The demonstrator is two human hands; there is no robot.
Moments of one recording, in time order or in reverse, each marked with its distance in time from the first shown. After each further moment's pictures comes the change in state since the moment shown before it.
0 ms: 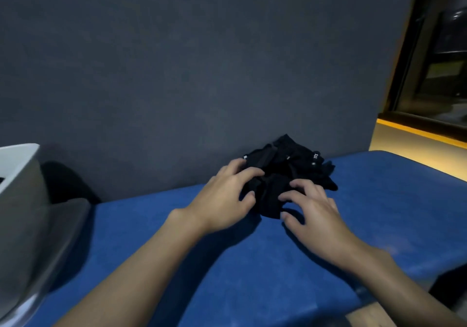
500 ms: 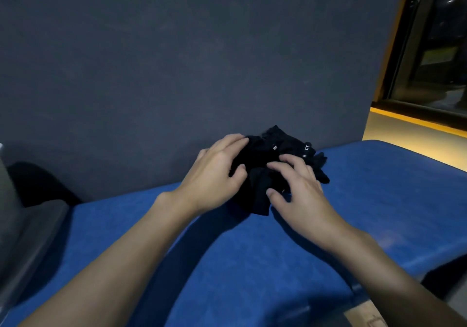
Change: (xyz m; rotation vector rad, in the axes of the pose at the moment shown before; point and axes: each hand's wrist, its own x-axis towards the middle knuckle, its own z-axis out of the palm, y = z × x) left_hand 0.030 0.008 -0.006 0.007 0.154 0.055; right_hand 0.022 -0.001 -0.004 0.213 0.128 0.034
